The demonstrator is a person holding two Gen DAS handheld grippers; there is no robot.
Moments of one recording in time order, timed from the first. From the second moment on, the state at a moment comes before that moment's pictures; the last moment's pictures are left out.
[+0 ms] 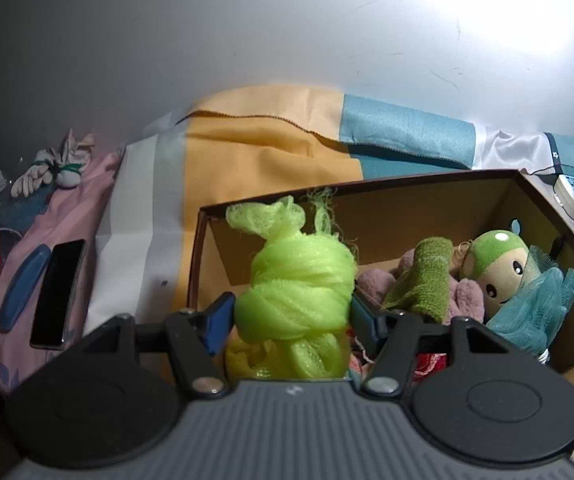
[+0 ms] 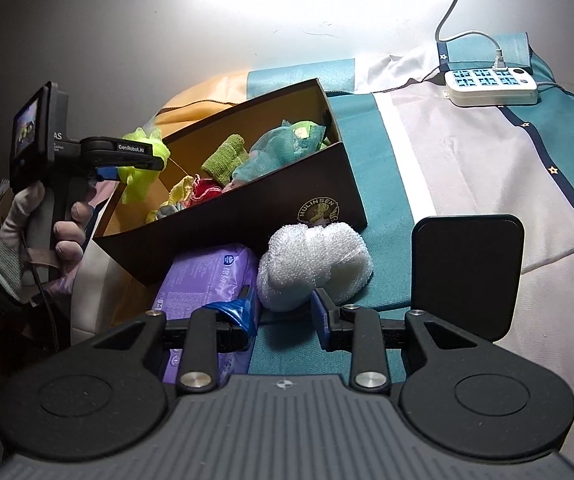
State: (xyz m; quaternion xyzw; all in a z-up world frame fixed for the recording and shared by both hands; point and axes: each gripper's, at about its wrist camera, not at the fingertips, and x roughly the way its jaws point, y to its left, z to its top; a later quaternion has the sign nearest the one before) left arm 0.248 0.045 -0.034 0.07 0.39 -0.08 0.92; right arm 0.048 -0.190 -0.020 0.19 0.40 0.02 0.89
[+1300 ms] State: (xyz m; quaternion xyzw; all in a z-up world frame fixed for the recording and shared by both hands) left arm 0.137 0.080 -0.007 0.03 0.41 -0.08 0.91; right arm 0.098 -0.169 -0.044 0.17 0.43 0.01 0.89
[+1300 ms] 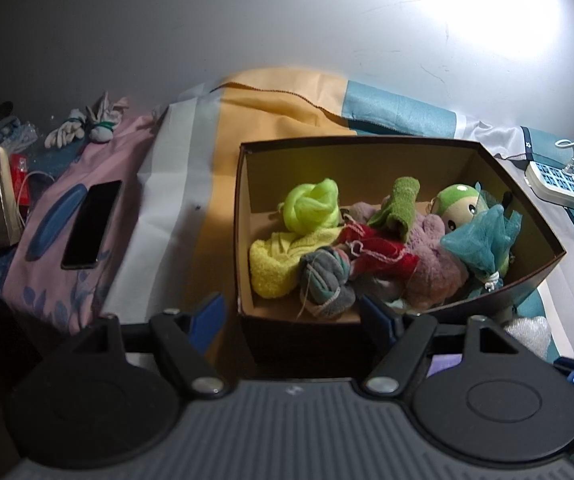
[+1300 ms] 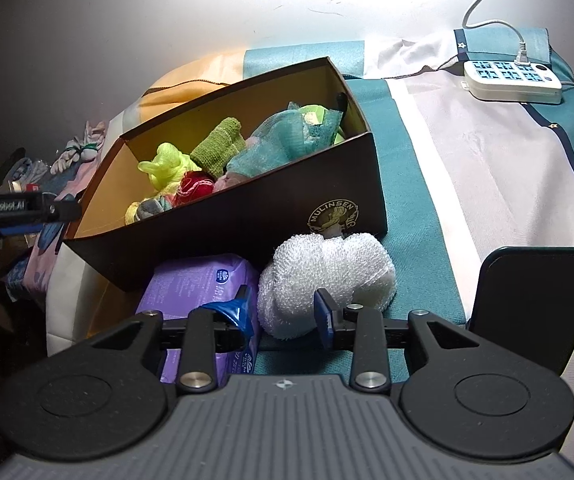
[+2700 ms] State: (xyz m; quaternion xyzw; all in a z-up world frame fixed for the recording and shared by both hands) left arm 0.104 0.063 -0.038 0.07 0.46 -0.08 0.88; right arm 0.085 -0.161 -0.051 0.09 0.41 -0.02 0.91
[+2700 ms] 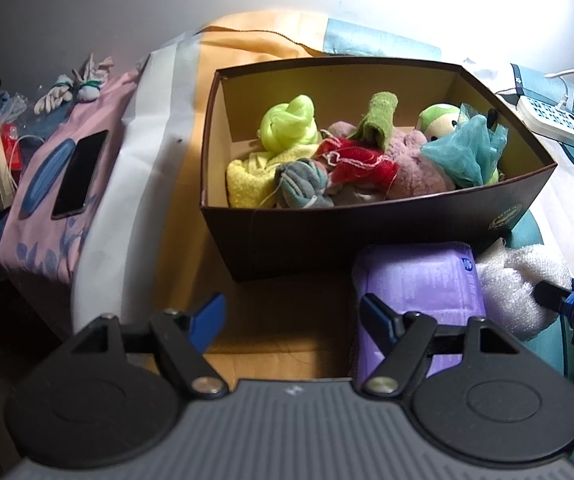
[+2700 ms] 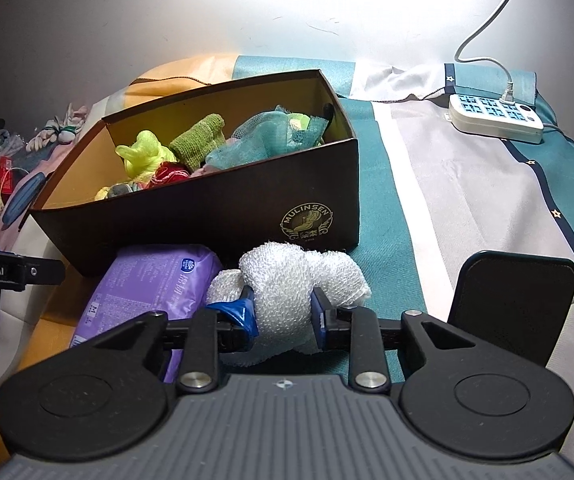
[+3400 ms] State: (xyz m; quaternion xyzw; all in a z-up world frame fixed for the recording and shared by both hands) left arm 0.083 0.057 -0.039 0.09 0.48 -0.04 0.87; right arm 0.043 -0.179 -0.008 0.17 0.35 -0.01 0.92
